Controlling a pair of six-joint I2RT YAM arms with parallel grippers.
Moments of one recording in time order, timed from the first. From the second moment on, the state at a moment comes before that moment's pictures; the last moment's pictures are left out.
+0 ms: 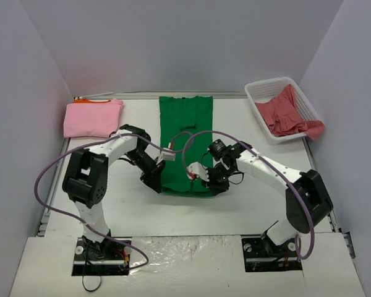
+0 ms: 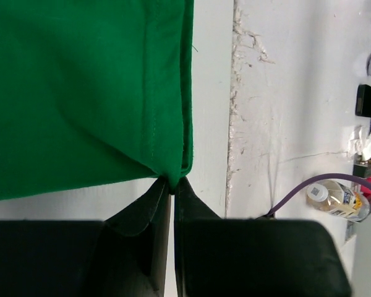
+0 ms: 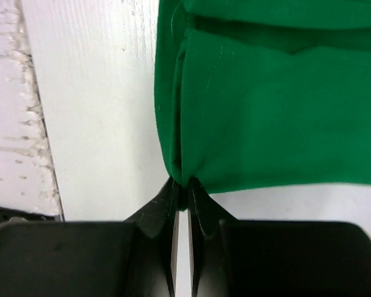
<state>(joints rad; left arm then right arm) -0.37 1.88 1.32 -1.32 0.95 1.04 0.65 1.57 1.02 -0.90 -0.45 -0.91</state>
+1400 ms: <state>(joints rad) -0.33 1.80 1.62 -1.35 0.81 0.95 0.45 1.71 1.51 -1.15 -0.56 -1.04</state>
